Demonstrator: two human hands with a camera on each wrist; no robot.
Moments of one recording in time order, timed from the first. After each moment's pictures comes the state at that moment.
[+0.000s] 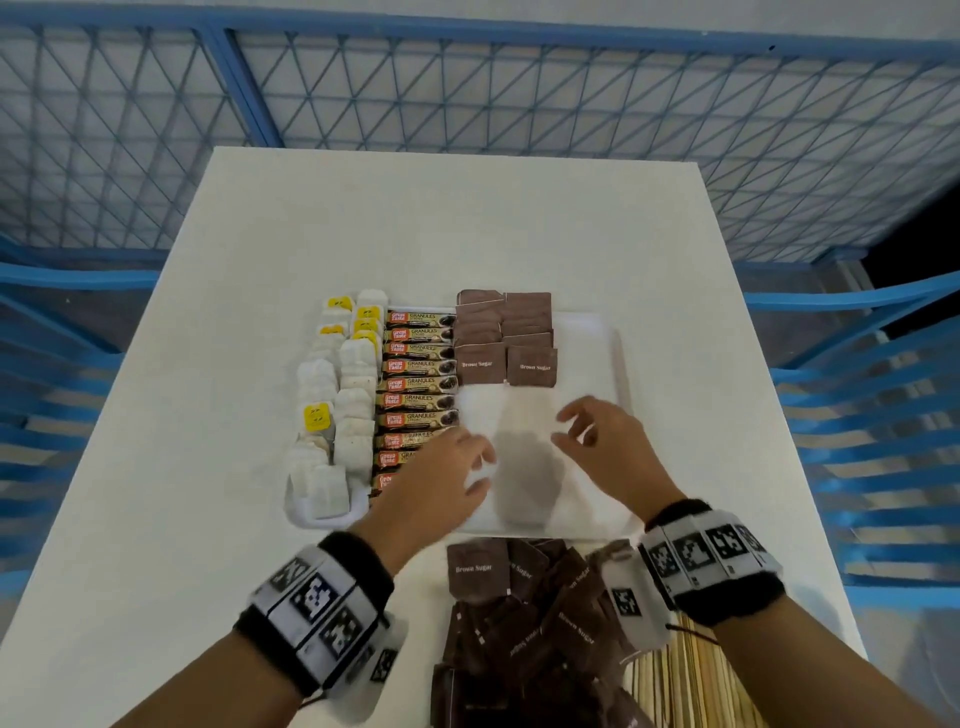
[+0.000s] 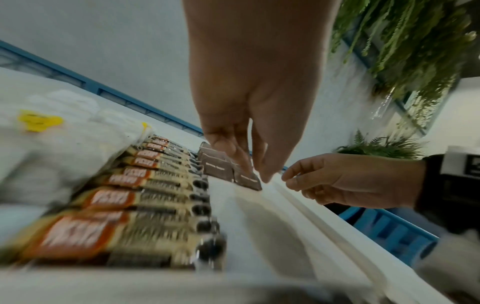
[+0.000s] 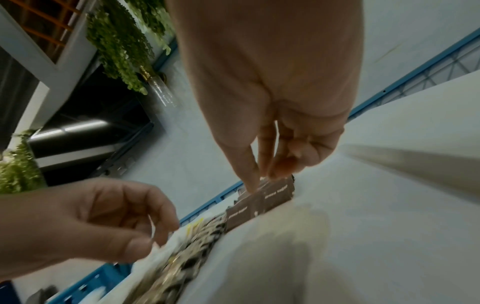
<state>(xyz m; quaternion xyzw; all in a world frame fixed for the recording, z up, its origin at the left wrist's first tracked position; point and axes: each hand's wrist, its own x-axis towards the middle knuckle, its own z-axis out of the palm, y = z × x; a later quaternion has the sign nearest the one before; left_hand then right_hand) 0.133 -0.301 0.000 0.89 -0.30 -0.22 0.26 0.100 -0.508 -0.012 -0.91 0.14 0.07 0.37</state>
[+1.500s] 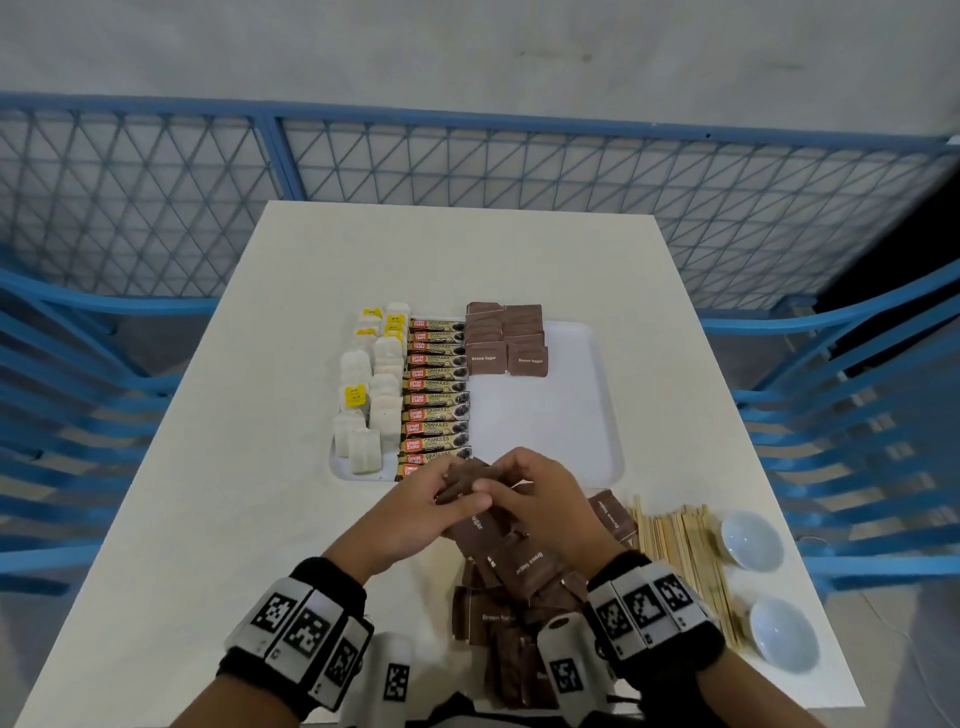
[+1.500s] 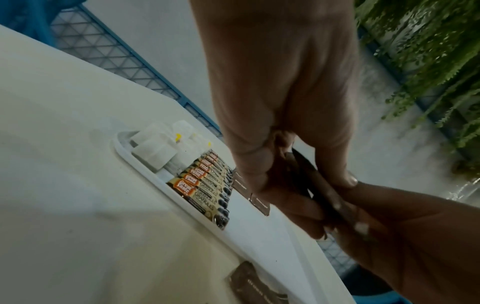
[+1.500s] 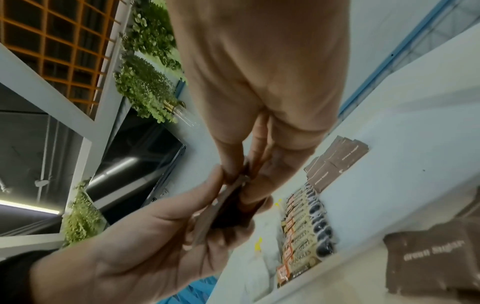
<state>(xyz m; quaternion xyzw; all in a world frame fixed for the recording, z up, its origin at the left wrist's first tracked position) 0.047 -0.238 0.034 0.75 -0.11 -0.35 0.56 0.001 -0.399 0.038 -0.81 0.11 0.07 0.57</state>
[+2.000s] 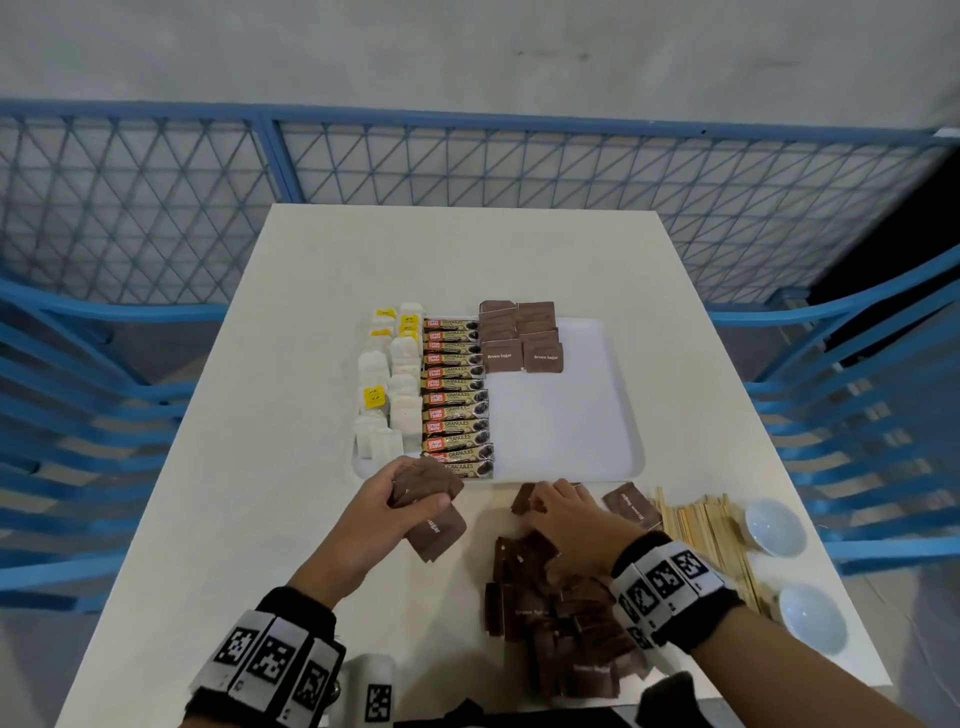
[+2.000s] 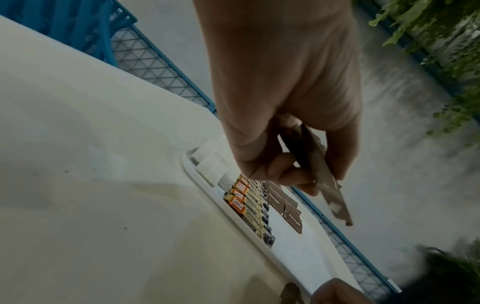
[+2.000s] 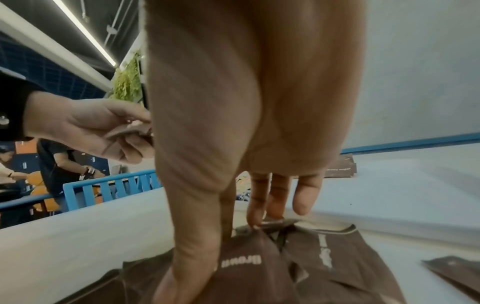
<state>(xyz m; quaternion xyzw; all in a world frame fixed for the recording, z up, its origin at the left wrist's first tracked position) 0.052 -0.179 0.024 0.70 -0.04 -0.29 0.65 -0.003 -0.412 -0.001 -0.94 -0.14 0.31 0.02</state>
